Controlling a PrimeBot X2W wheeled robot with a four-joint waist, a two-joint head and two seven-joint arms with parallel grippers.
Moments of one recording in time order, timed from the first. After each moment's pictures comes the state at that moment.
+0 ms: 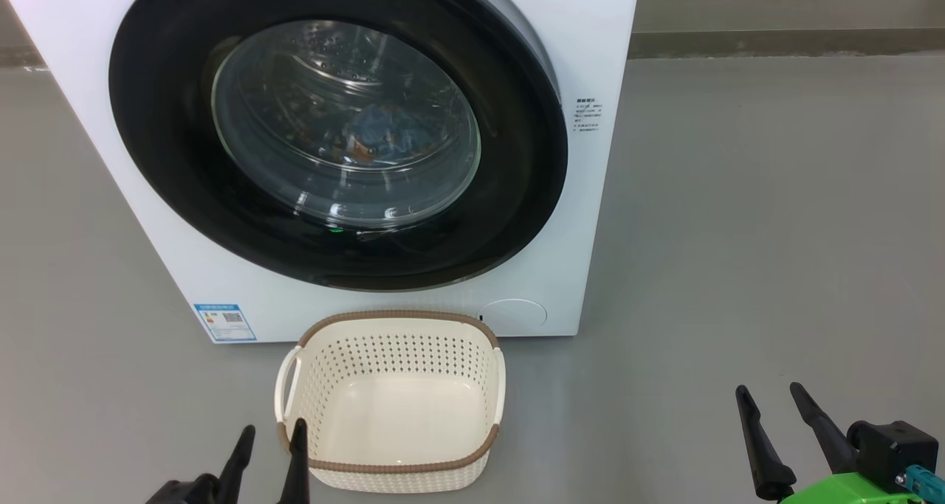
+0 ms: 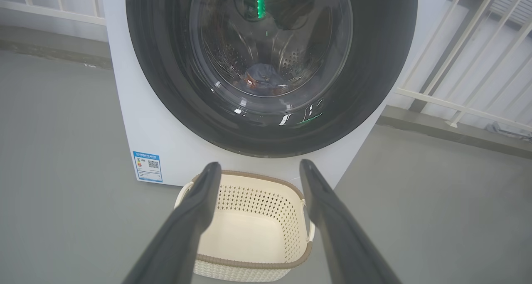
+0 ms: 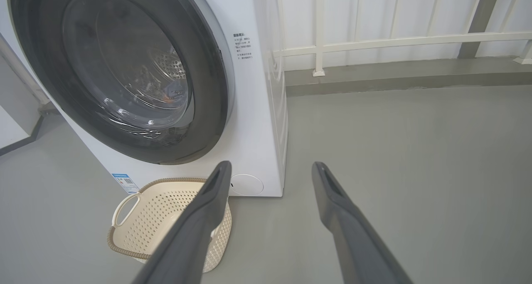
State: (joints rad) left arm -0.01 0.13 -0.22 0.33 -0.47 -0.03 -0.21; right arm 0.17 -0.04 -0.07 -0.02 0.23 0.13 0.04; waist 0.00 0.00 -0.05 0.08
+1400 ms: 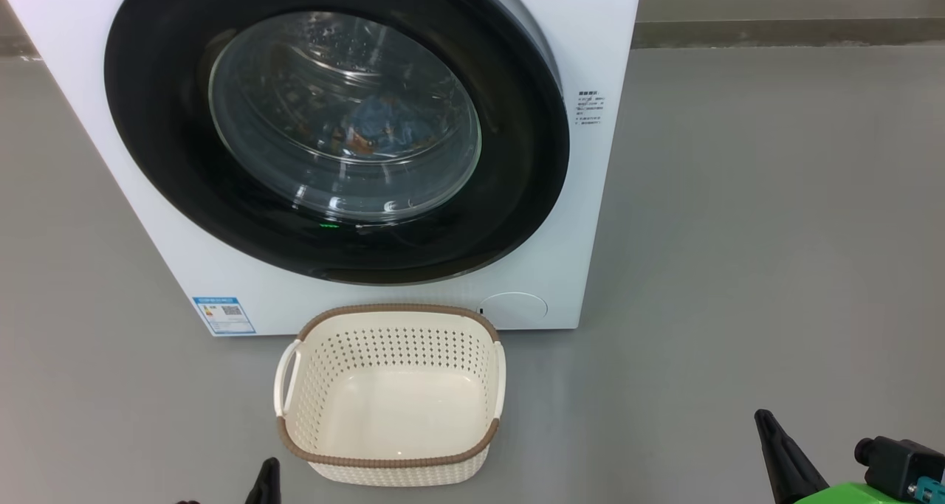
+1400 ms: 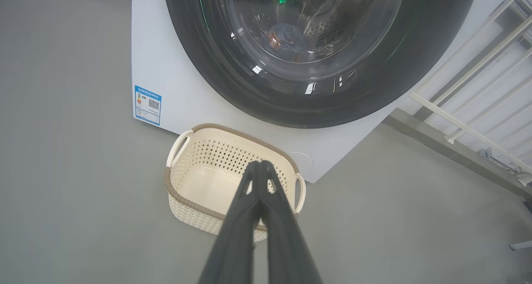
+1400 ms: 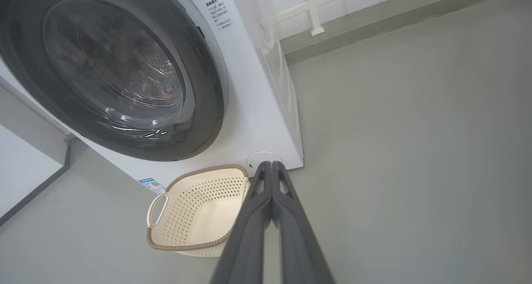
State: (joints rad) left arm 0.02 0.11 -0.19 0.38 -0.65 -0.03 -0.16; right arm 0.17 -0.03 -0.07 0.08 0.44 0.13 0.05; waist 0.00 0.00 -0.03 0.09
